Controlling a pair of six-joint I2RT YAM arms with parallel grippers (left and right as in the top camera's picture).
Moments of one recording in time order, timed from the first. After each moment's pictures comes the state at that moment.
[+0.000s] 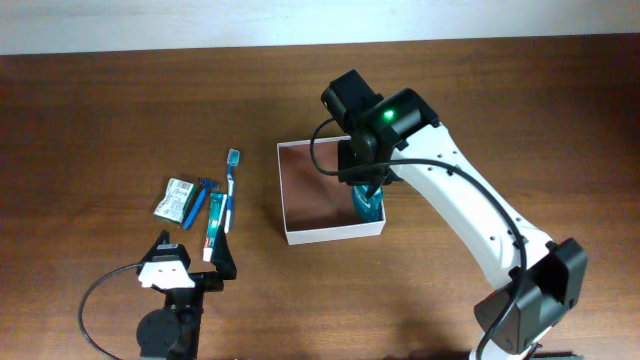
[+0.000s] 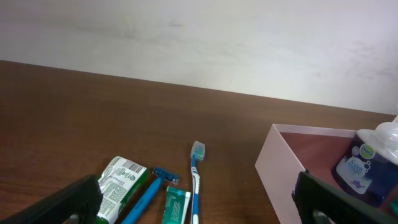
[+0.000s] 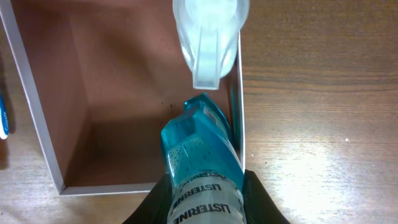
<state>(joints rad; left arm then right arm) -0.10 0.01 0.01 -0.08 -0.08 -0.18 0.56 1.85 1.82 -1.35 0.10 0.58</state>
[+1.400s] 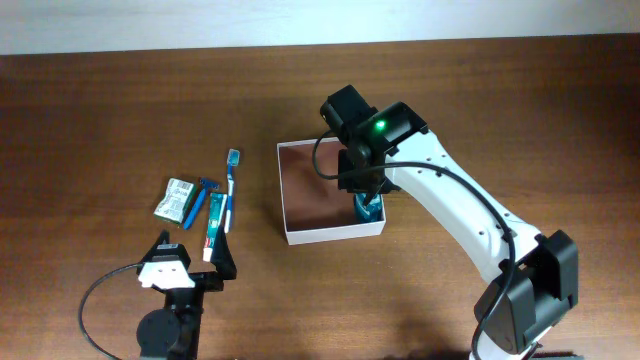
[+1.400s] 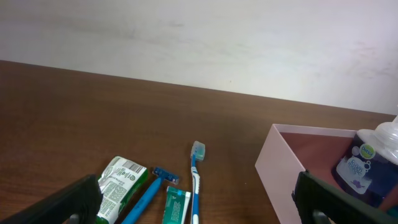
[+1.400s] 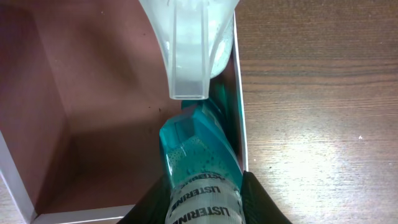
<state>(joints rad) -0.10 0.01 0.01 -0.08 -0.08 -0.18 0.56 1.85 1.70 -1.26 0.11 0.63</state>
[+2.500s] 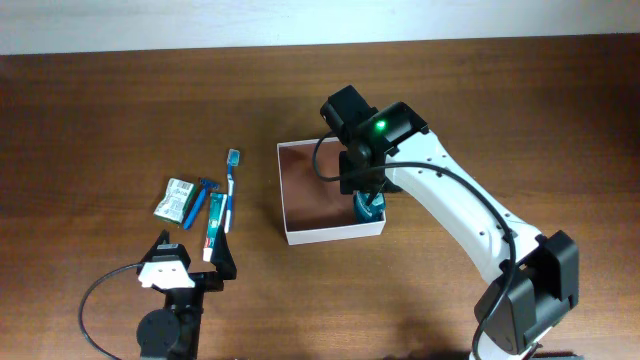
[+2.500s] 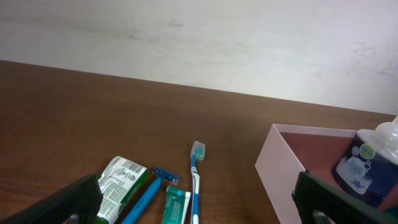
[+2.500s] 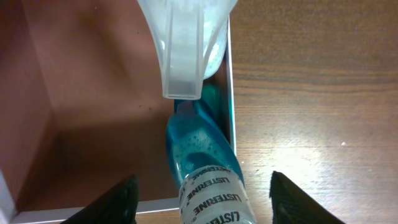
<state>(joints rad) -0.10 0.01 0.01 -0.08 -0.08 -0.18 0.56 1.85 1.70 -1.27 0.14 0.57</state>
